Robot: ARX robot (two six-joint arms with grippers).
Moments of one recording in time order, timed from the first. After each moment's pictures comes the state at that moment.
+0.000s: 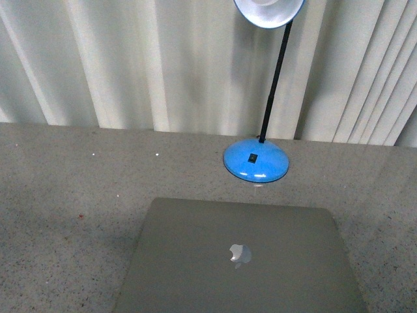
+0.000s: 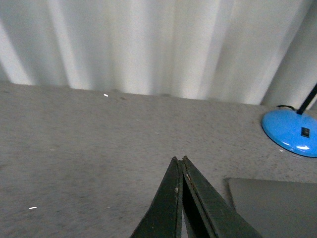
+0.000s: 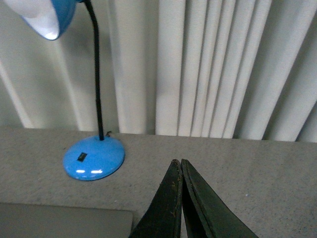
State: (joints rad) left arm -0.09 1.52 0.13 1.33 -0.09 -0.04; right arm 0.05 1.23 0.14 1.07 0.04 -0.01
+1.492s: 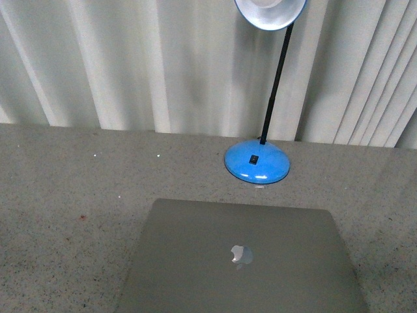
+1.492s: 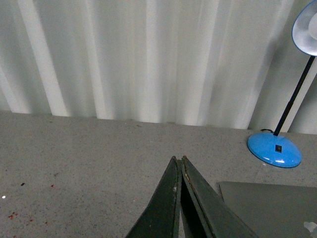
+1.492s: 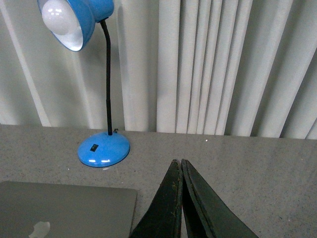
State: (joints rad) left arm 0.00 0.27 0.03 0.27 0.00 -0.01; right arm 0.00 0.24 0.01 0.25 0.00 -0.01
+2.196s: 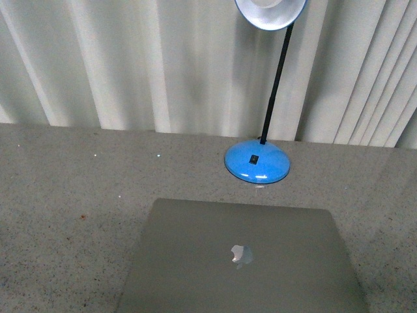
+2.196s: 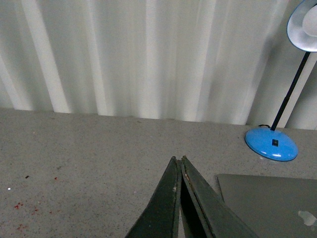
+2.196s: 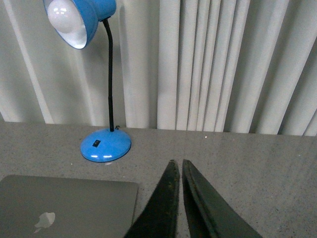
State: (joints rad) left arm 0.00 0.00 0.03 0.00 0.00 -0.01; right arm 0.00 0.00 0.01 0.00 0.00 -0.01
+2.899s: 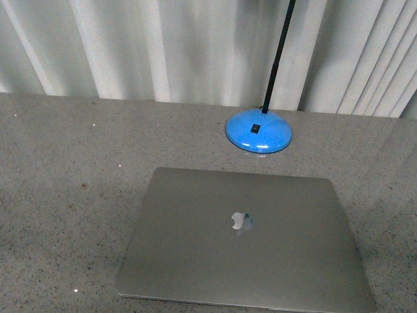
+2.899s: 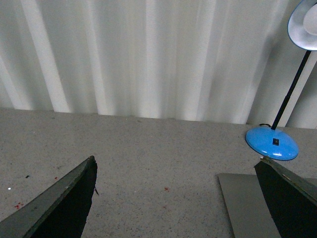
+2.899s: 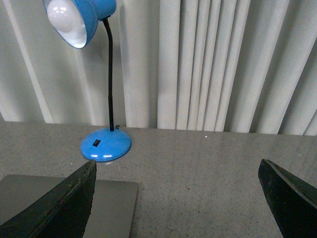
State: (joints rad) left arm 0.00 0.00 0.03 0.00 0.00 -0.01; right arm 0.00 0.00 0.01 0.00 0.00 -0.01
